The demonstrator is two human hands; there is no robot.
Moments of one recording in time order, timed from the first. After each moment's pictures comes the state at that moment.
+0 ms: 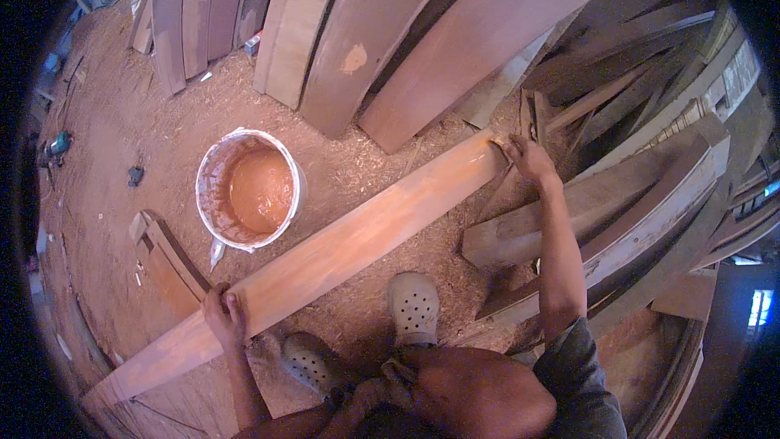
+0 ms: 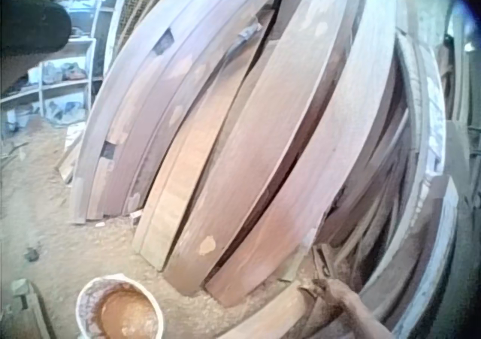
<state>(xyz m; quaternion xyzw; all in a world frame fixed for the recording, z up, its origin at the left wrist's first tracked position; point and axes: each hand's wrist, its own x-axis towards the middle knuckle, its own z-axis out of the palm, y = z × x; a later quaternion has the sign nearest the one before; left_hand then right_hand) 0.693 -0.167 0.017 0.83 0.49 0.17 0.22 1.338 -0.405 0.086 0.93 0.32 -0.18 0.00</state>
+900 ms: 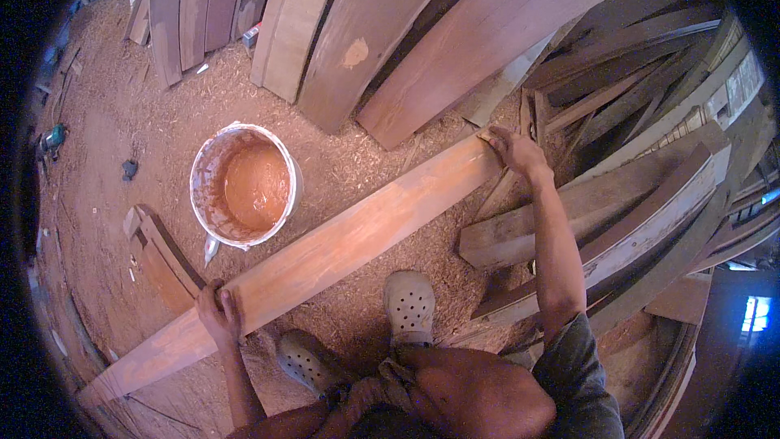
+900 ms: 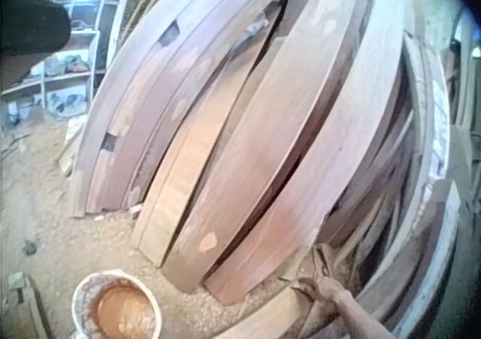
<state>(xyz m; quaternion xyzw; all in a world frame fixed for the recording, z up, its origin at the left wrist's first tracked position) 0.696 -0.167 0.019 0.82 0.50 0.18 0.21 1.319 -0.365 0.098 0.91 0.33 -0.21 0.10</state>
